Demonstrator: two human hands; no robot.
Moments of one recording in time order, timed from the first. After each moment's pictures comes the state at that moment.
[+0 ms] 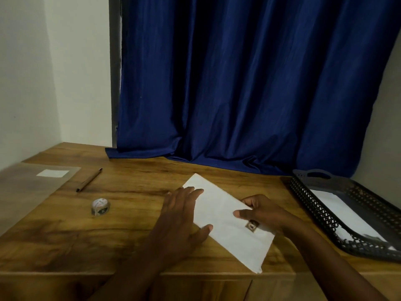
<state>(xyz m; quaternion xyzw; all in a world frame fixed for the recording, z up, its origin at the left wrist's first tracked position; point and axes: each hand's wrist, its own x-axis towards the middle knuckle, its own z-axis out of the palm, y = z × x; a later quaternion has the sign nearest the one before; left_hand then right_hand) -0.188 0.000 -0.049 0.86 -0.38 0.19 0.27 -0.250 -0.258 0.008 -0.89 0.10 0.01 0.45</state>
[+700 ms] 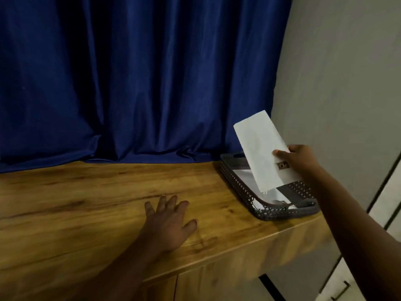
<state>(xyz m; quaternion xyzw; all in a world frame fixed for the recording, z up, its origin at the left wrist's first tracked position) -0.200 -0.160 -0.060 0.90 -0.43 0.00 0.09 -0.376 -0.480 0.097 -0.78 0.37 -0.38 0.33</state>
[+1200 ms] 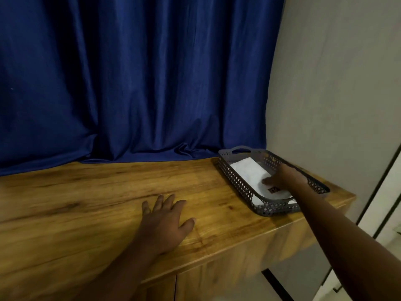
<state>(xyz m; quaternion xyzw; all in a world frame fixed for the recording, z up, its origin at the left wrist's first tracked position) -0.197 -0.155 -0.069 0.89 -0.43 0.03 0.12 -0.355 -0.498 0.030 -0.86 0.49 -0.12 0.05</state>
